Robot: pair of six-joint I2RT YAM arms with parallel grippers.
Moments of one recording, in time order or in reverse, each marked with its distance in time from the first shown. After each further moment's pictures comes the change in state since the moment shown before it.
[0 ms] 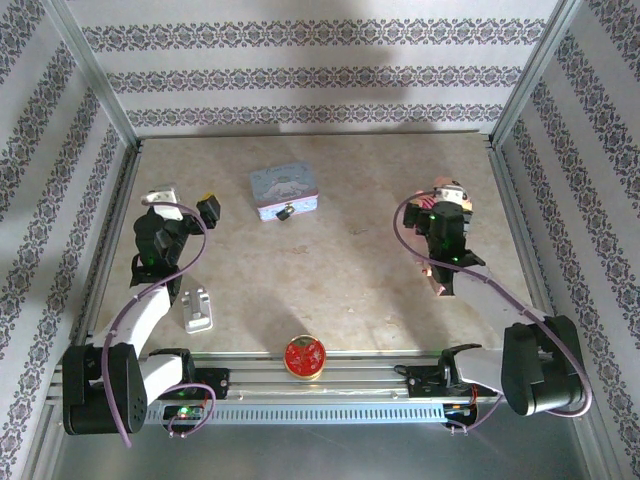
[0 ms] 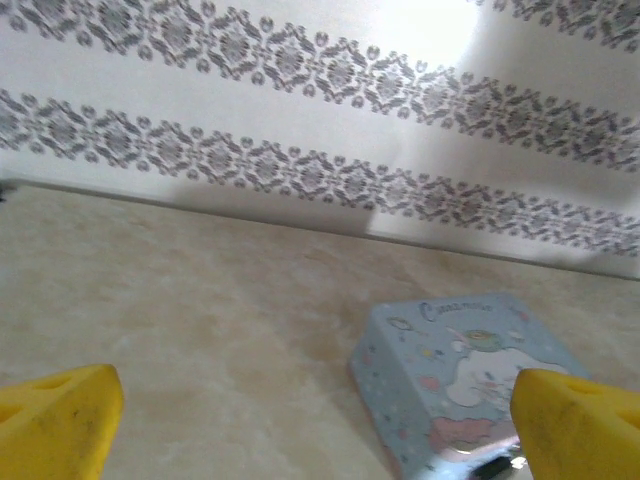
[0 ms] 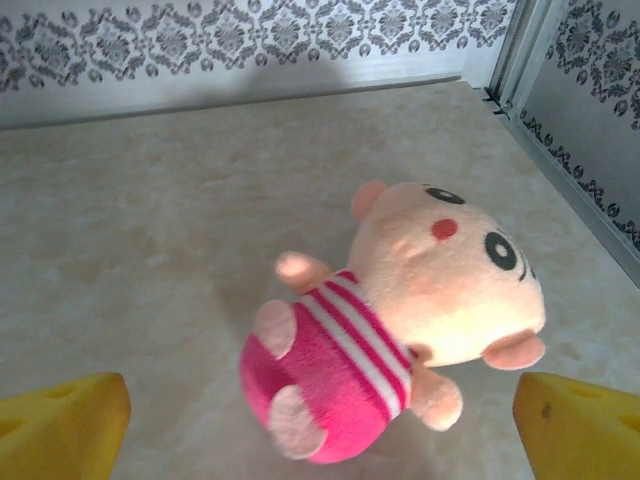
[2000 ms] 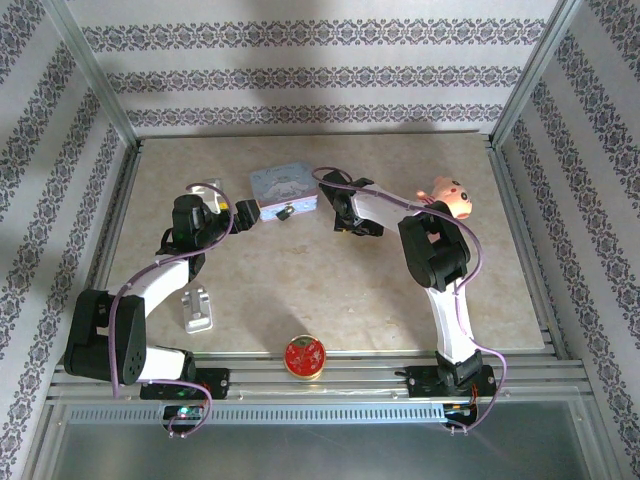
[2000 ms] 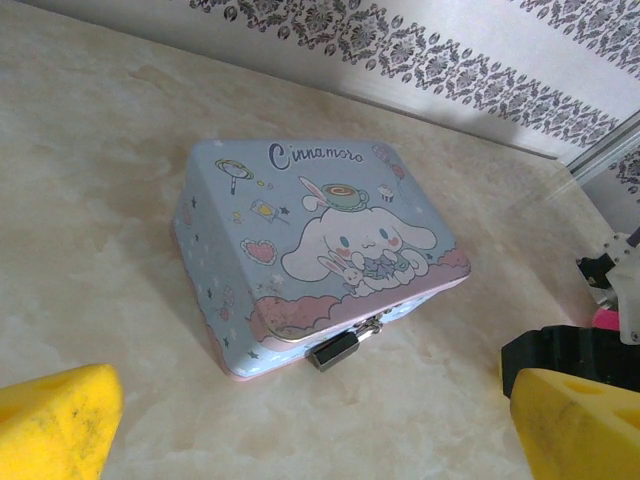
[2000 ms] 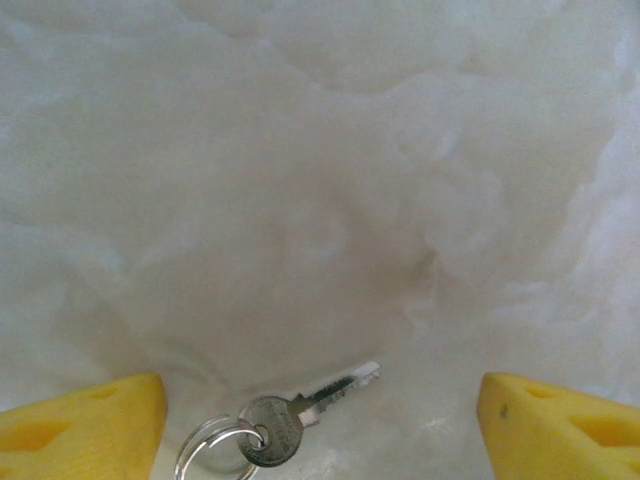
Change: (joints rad) left arm -0.183 0.272 0.159 -0.140 0.116 -0.141; right arm 0.311 0.968 1.010 -0.999 0.016 0.563
